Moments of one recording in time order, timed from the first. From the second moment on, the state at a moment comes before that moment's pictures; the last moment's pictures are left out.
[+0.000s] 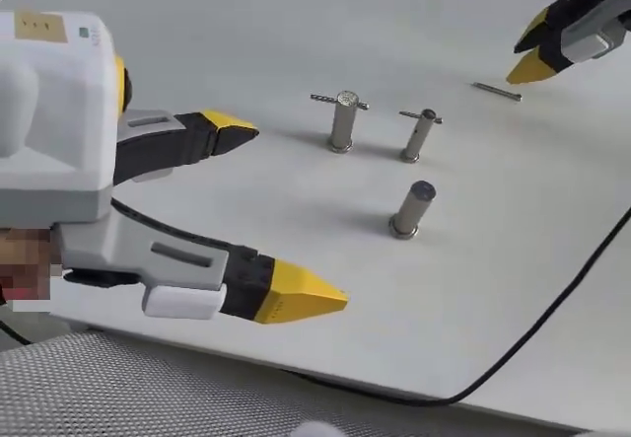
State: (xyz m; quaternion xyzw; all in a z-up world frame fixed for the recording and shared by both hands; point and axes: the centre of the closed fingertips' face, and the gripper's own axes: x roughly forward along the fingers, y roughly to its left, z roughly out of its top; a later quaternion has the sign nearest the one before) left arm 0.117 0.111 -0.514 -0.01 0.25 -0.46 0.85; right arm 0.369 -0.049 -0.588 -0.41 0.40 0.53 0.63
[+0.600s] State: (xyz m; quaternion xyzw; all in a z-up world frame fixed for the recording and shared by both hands) left arm 0.118 0.118 -0.517 -0.02 0.25 -0.45 0.86; right arm 0.361 -0.054 -0.612 -0.41 0.43 0.52 0.61
